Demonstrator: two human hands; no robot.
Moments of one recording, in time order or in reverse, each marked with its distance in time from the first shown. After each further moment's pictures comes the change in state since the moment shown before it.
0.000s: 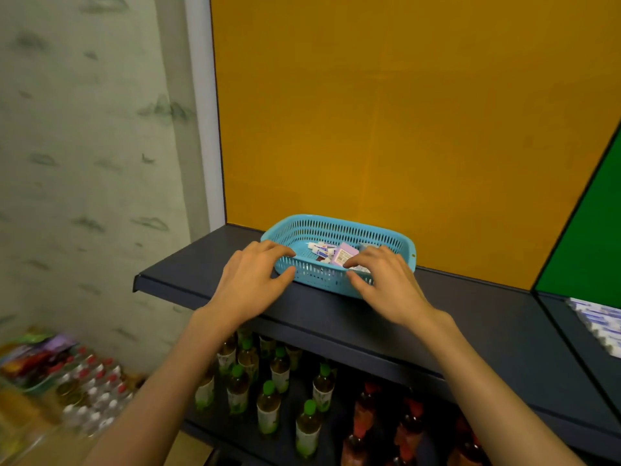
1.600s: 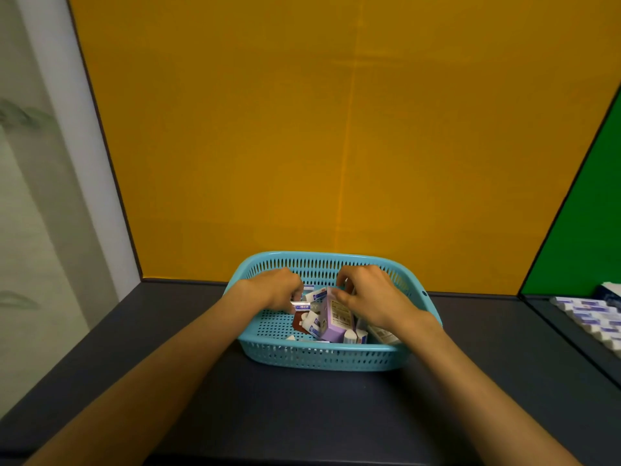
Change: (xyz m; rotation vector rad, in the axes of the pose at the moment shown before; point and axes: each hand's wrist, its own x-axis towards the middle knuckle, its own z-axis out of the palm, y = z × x) left_hand 0.248 -0.065 0.167 0.161 -0.705 0.458; right_hand 0.132 0.055 0.076 -0.071 -0.150 0.403
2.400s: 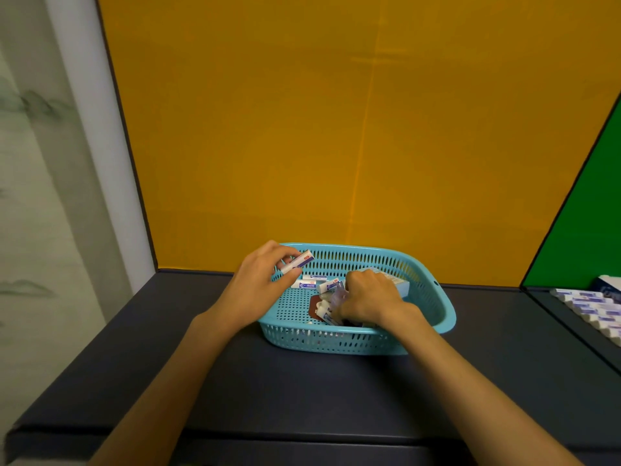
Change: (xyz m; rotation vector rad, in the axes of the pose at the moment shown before) left_hand -0.112 -0.006 -0.004 -0.571 0.745 0.095; right_hand -0.007 -0.047 0.011 -0.218 -0.190 0.222
